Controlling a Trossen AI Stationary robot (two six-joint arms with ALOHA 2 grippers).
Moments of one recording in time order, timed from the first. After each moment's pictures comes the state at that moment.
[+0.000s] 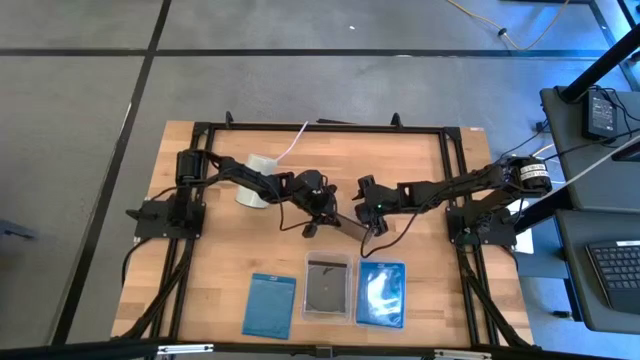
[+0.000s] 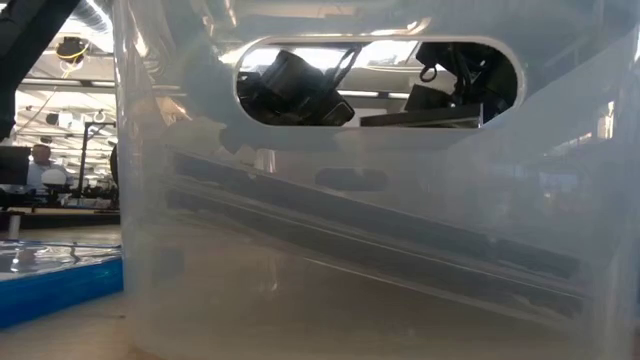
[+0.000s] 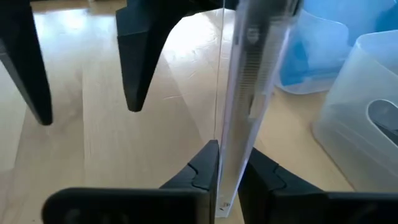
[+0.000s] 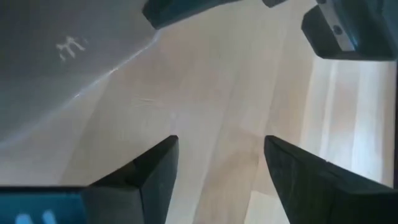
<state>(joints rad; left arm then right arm) 0.17 1.99 0.98 0.47 0.50 0.22 -0.01 1.51 0.69 -0.06 0.20 -0.56</state>
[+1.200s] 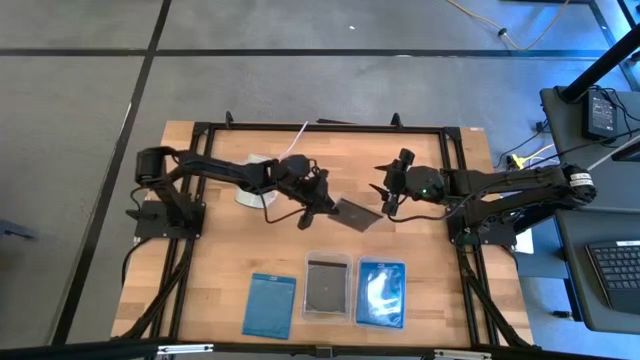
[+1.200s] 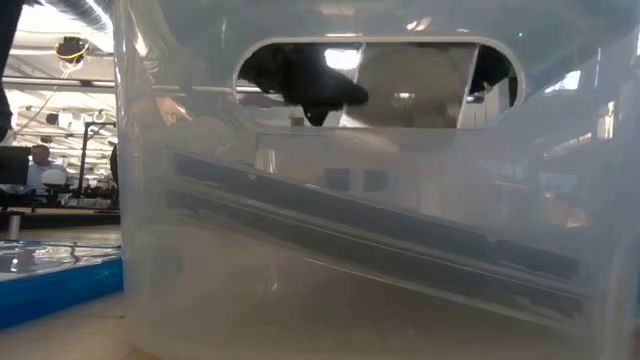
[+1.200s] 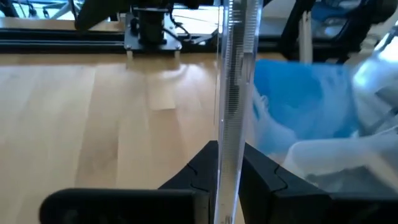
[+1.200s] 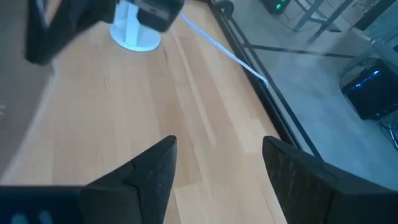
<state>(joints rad) 0.17 1.68 0.98 0.29 0.43 0.04 -0.01 1.03 0.69 -0.22 0.45 -0.13</state>
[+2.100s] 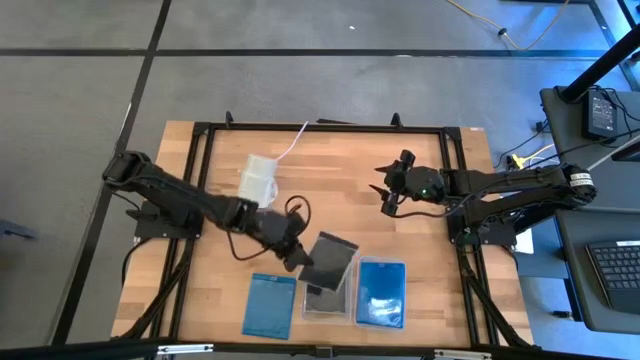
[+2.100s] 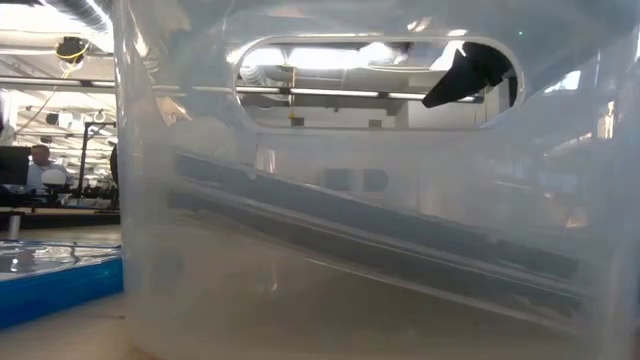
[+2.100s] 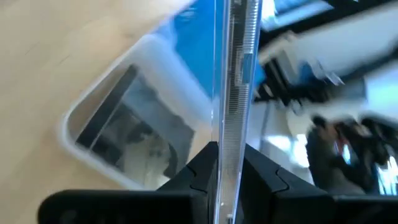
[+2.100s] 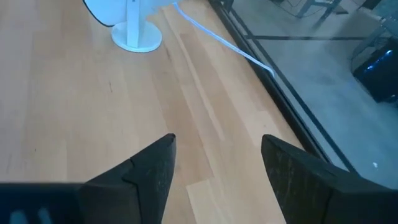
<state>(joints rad) -0.29 1.45 0.97 -0.04 0.09 -1.14 -0.01 1.03 0.69 -0.23 0.44 -0.03</state>
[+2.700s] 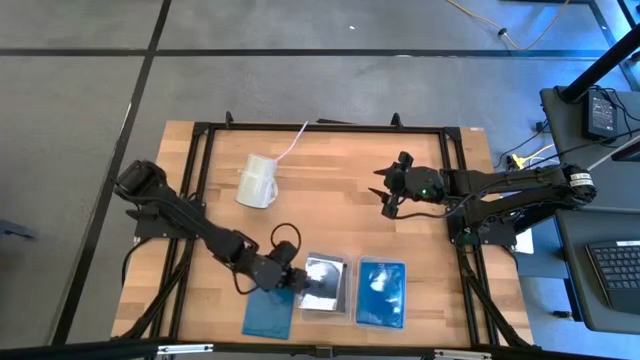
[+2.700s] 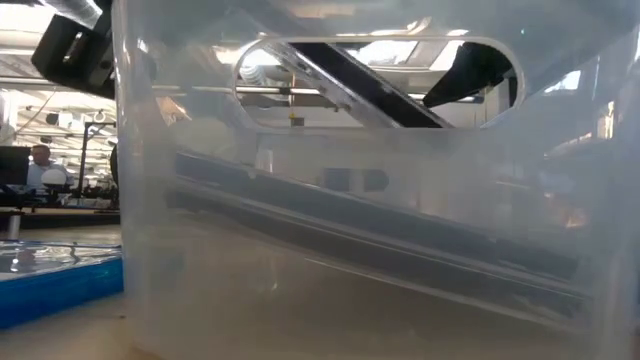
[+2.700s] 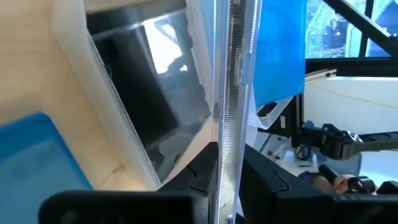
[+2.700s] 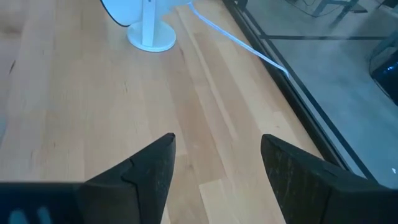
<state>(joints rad) -0.54 1.61 0.97 0.02 -0.26 -1.67 -0.01 1.03 0.69 -0.23 0.39 -0.03</state>
